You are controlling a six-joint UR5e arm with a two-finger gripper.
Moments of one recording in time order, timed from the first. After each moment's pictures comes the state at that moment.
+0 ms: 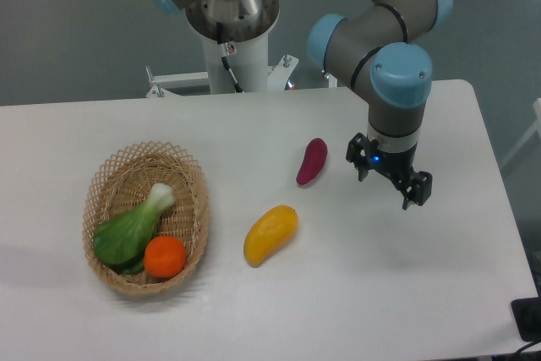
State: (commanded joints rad) arm 2.63 -1.92 -1.67 -0.95 1.59 1.40
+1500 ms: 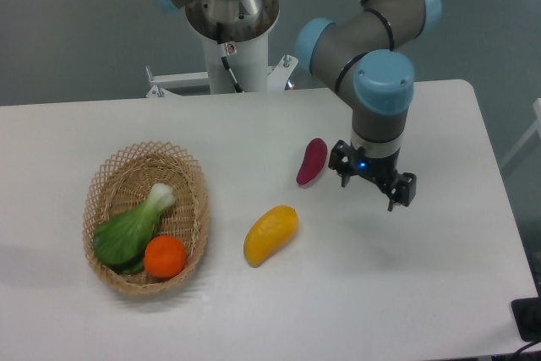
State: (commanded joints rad) arm 2.52 -1.92 -1.70 -0.95 1.59 1.12
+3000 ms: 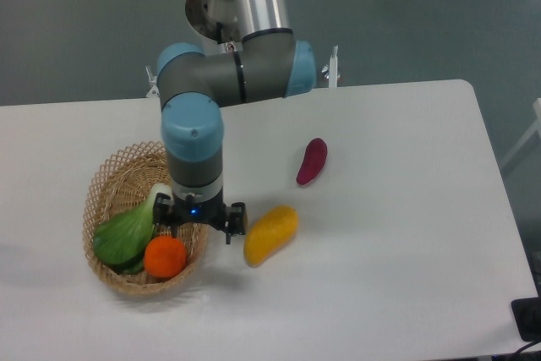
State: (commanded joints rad) arm 2.12 -1.98 -1.66 -0.95 1.46 0.14
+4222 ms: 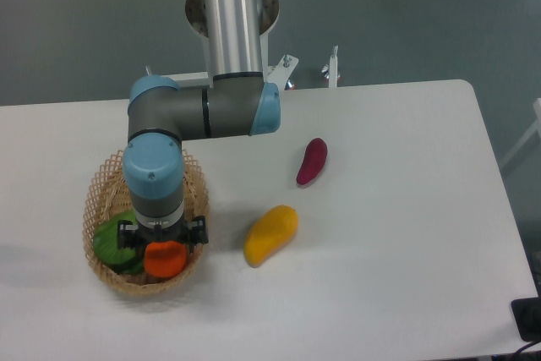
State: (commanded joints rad) arm 2.06 -2.08 -1.63 -0.95 1.46 0.00
